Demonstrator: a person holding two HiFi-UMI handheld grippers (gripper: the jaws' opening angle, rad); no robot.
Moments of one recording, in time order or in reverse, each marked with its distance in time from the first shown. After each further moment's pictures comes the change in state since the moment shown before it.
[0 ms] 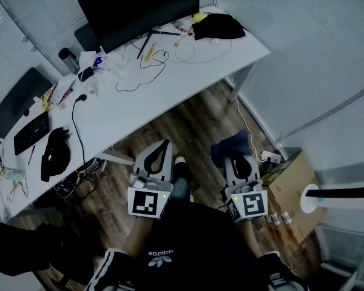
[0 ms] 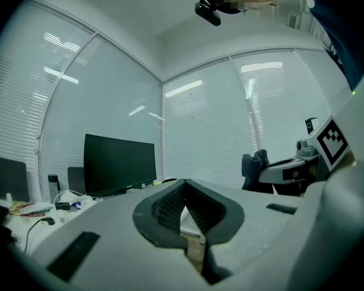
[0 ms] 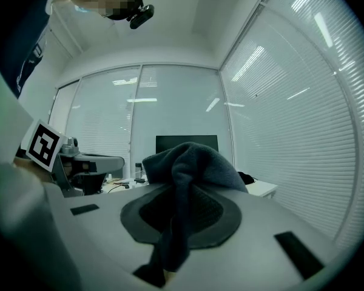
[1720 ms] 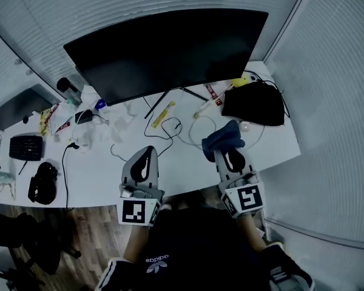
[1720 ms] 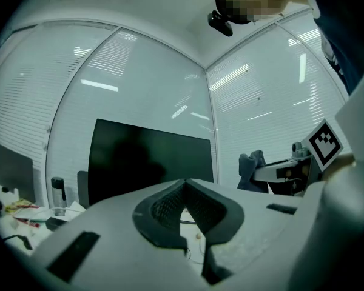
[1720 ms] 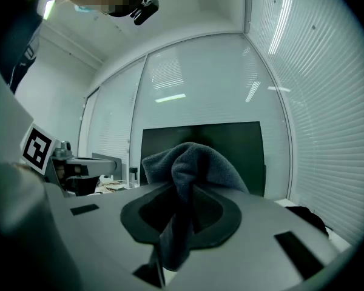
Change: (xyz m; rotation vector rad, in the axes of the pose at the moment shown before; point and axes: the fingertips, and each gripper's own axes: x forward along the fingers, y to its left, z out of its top) left arm 0.321 0.242 0.006 -0.047 0.006 0.452; right arm 0.469 -0.133 0.075 -0.080 0.021 0.449
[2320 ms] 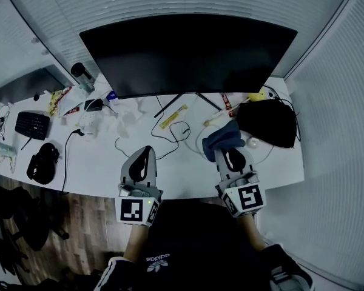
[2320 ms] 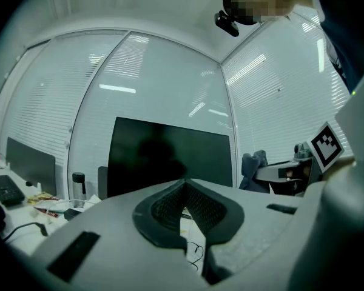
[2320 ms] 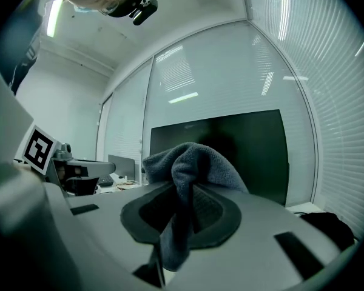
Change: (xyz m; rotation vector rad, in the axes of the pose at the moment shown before) left arm 0.007 0.018 -0.016 -0.040 0.021 0.201; right arm 0.045 -0.011 -0.009 0.000 -0.010 0.185
